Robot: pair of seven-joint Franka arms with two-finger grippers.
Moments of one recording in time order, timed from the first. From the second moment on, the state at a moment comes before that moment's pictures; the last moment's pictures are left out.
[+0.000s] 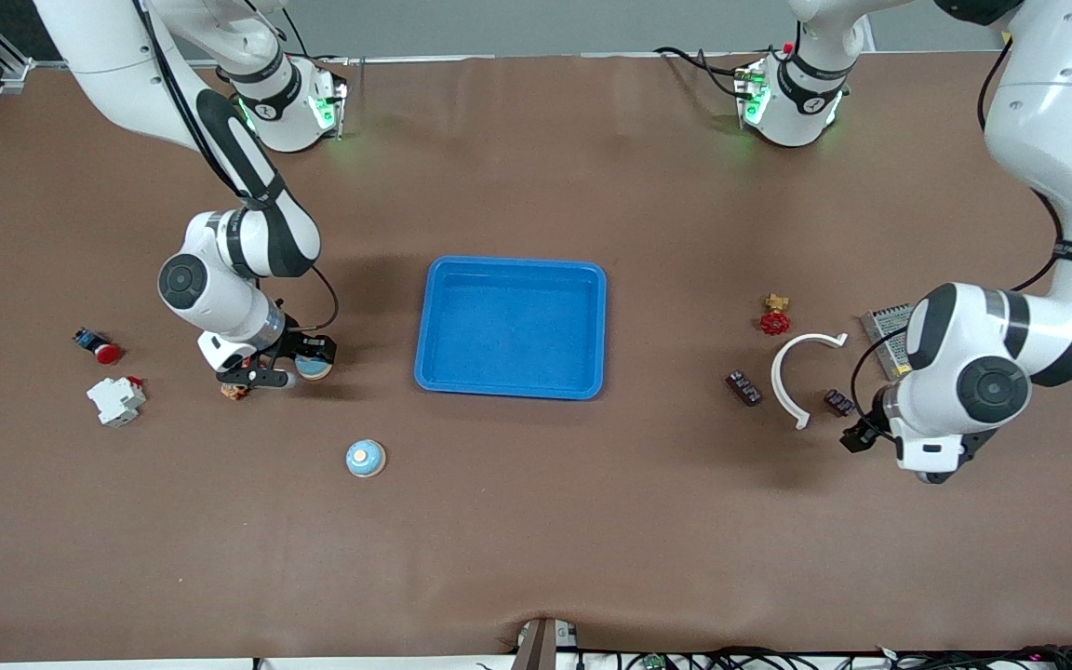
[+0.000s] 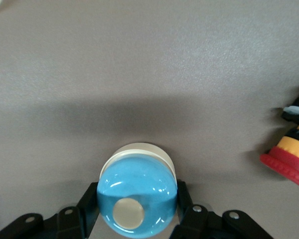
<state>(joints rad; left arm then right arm) 0.27 0.62 -0.38 -1.59 0.41 2.07 -0.93 0.19 0.42 0.00 -2.25 0.23 2.65 0.09</state>
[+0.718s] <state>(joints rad) 0.27 0.40 -0.39 -1.49 0.37 1.91 -0.54 0.17 0.42 0.00 -2.22 0.24 2.64 0.09</state>
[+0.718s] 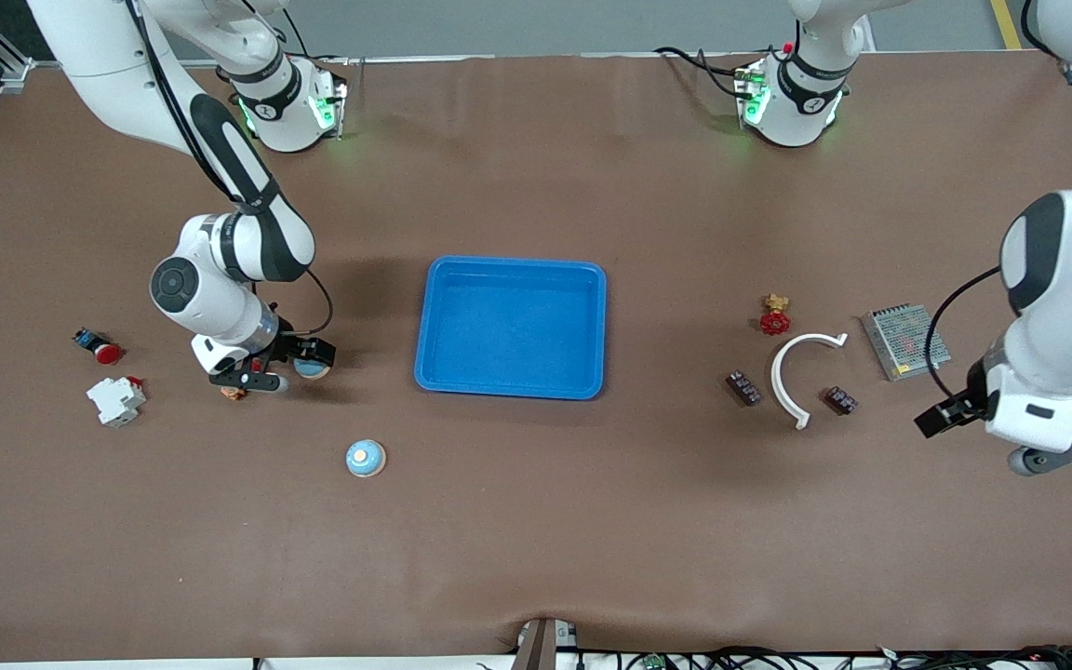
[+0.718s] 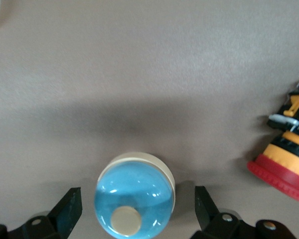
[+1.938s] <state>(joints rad) 0.03 -0.03 -0.08 -1.60 0.03 1.64 -0.12 0.09 0.37 -0.01 -1.87 0.13 2.22 0.08</state>
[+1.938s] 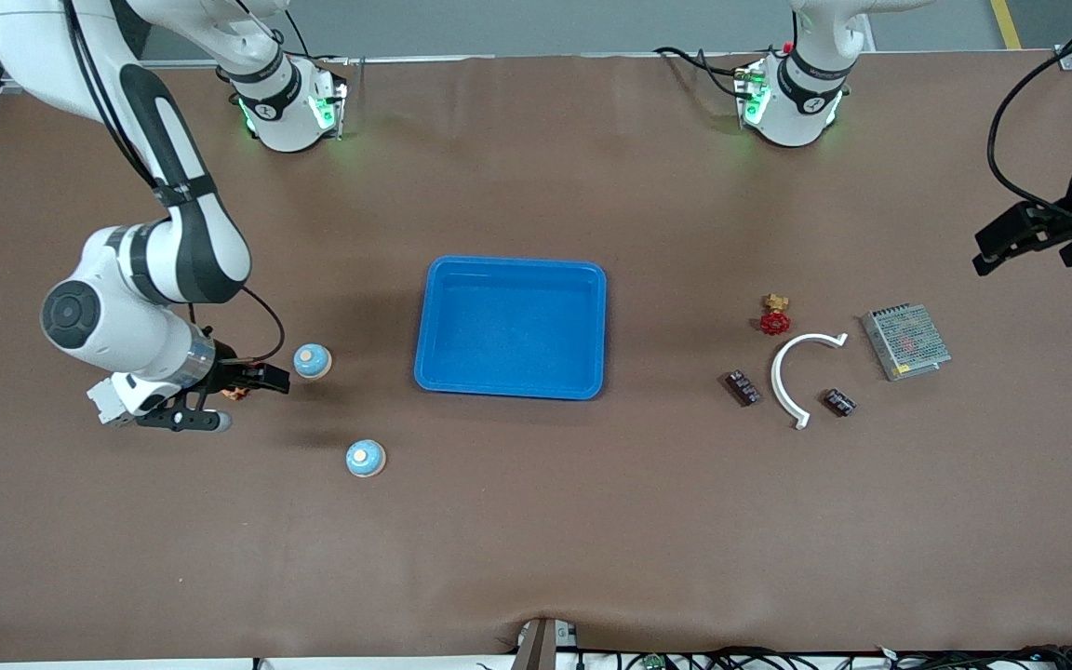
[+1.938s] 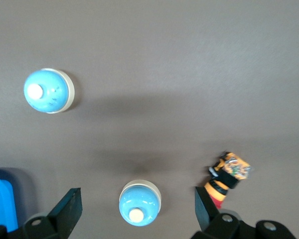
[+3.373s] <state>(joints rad) 0.00 -0.07 -0.08 -1.59 0.03 1.53 -0.12 -0.04 0.27 0.08 -1.36 -0.04 1.59 0.08</state>
